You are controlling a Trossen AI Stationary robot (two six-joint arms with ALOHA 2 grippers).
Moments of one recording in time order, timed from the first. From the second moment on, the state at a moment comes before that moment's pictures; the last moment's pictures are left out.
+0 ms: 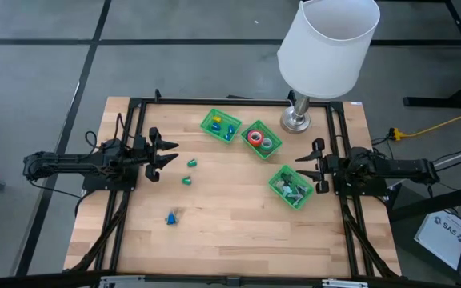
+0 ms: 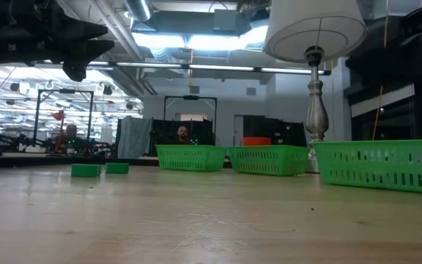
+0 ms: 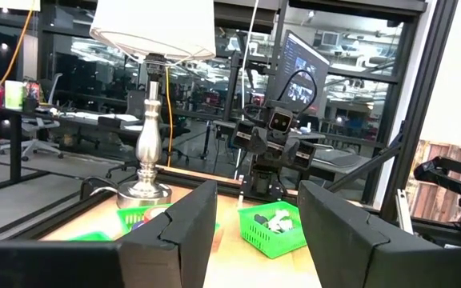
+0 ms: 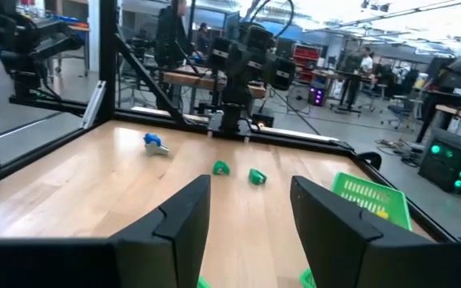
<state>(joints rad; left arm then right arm) 0.13 0.24 0.01 0.44 -0.03 -0.17 0.03 0.00 0.01 0.02 -0.03 -0.14</state>
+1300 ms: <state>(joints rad) 0.12 0.24 0.01 0.46 0.00 -0.50 0.03 0.00 0.01 0.02 -0.02 -0.14</state>
